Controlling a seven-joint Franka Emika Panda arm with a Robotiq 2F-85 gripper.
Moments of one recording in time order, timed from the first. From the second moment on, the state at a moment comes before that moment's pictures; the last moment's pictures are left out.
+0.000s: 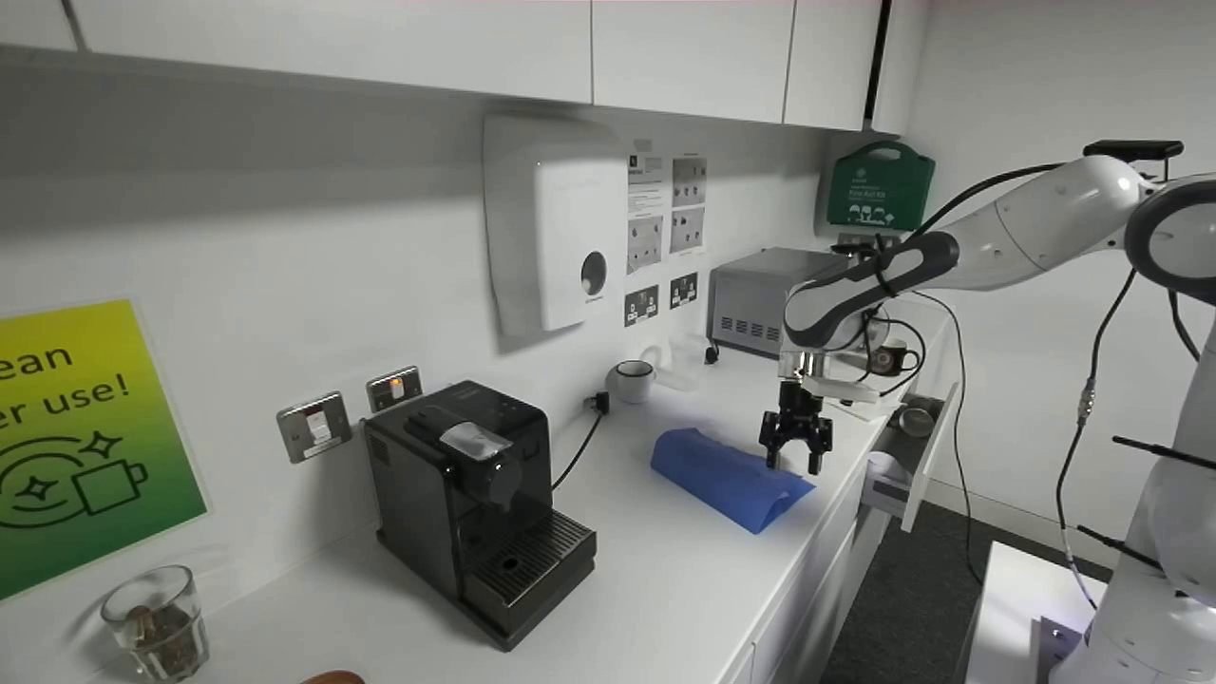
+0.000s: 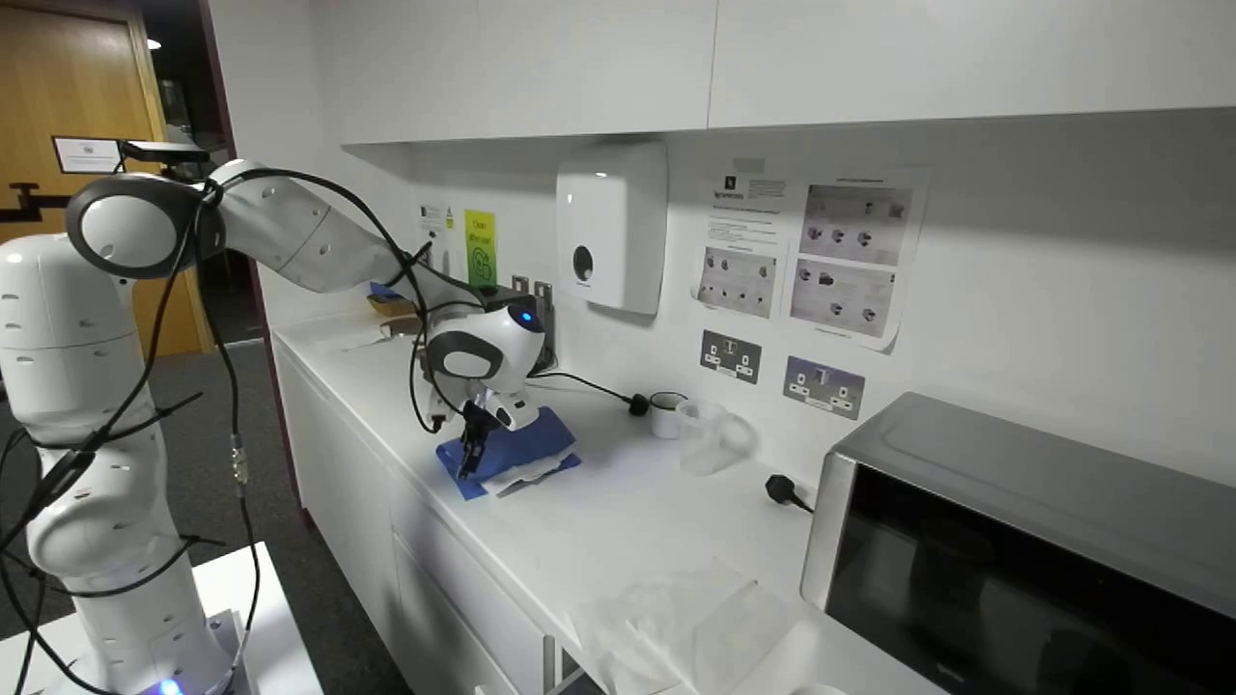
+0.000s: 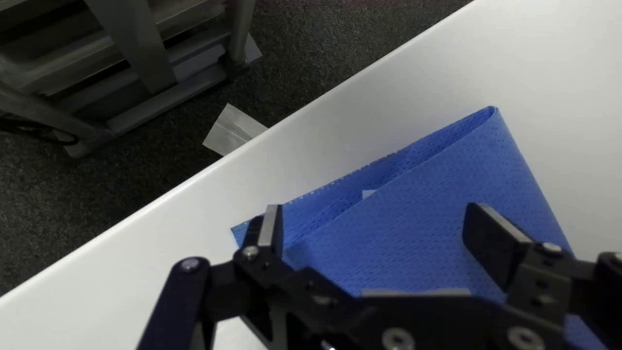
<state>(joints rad) -0.07 0.05 -0.08 -2.25 0.43 2.02 0.12</state>
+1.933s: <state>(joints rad) -0.05 0.04 -0.06 -2.34 0.40 2.24 0.15</state>
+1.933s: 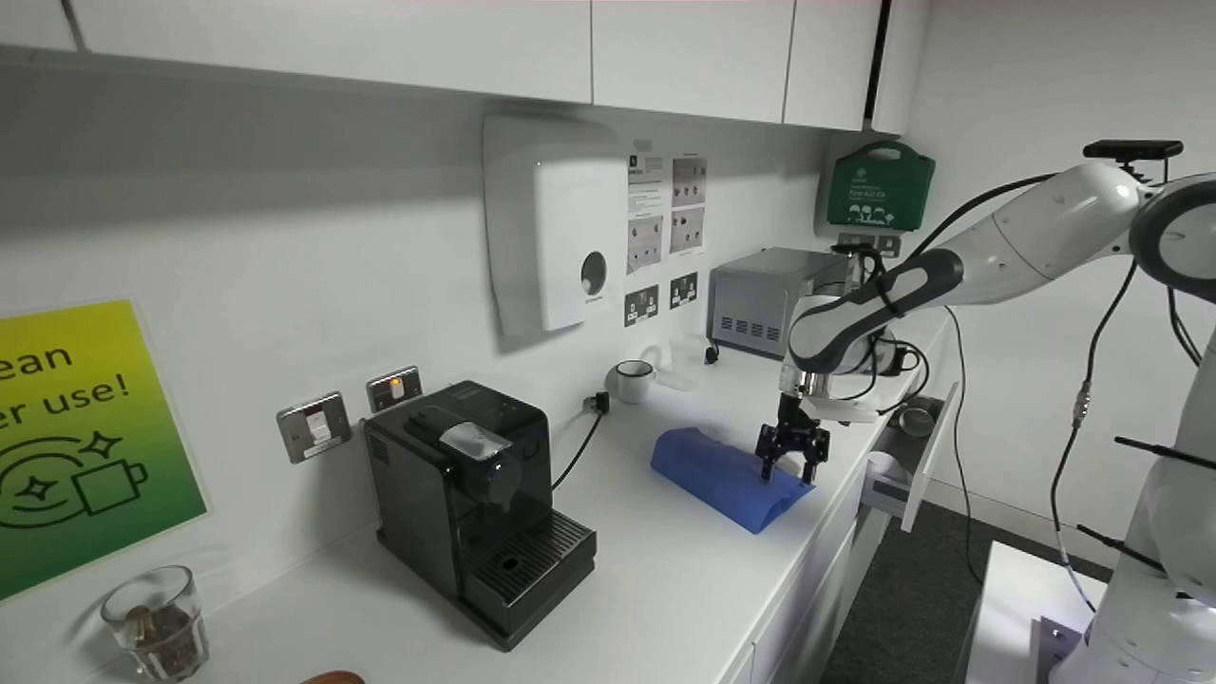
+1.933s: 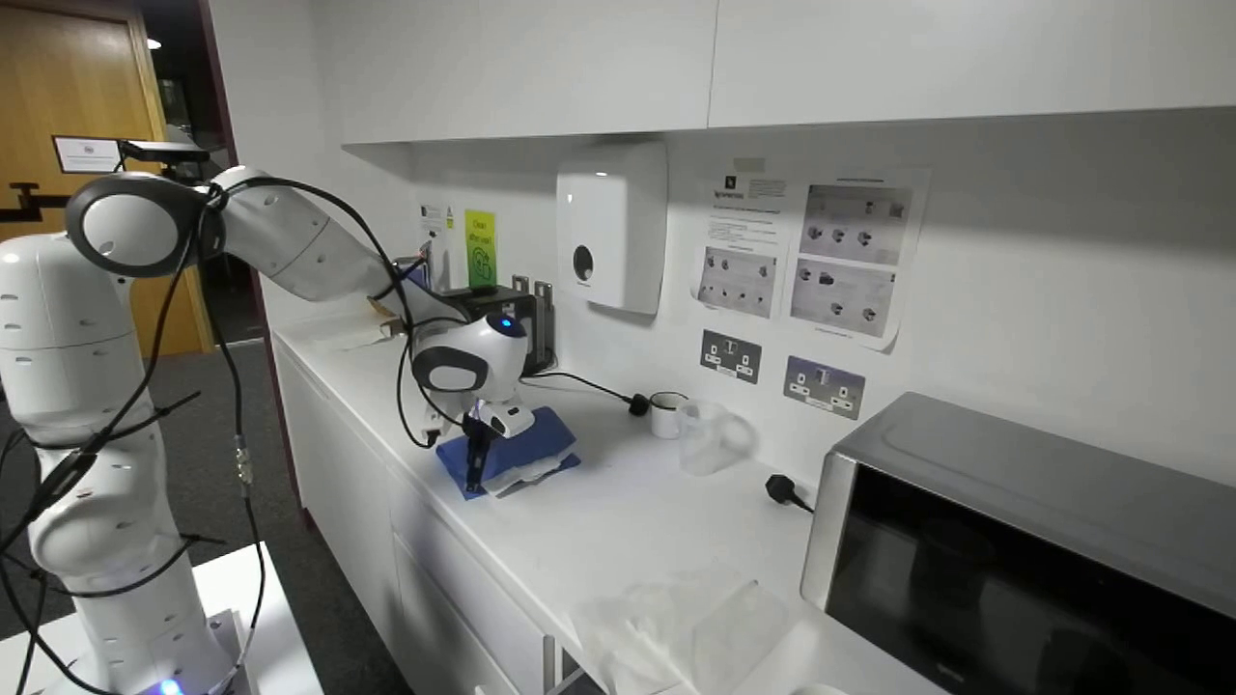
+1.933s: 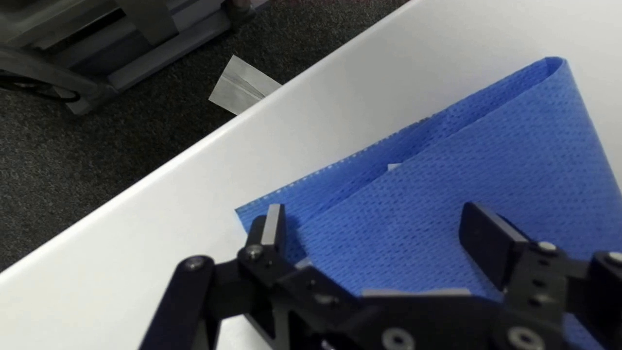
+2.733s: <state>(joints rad) -0.05 0.04 -0.06 -2.34 0.36 2.24 0.15</state>
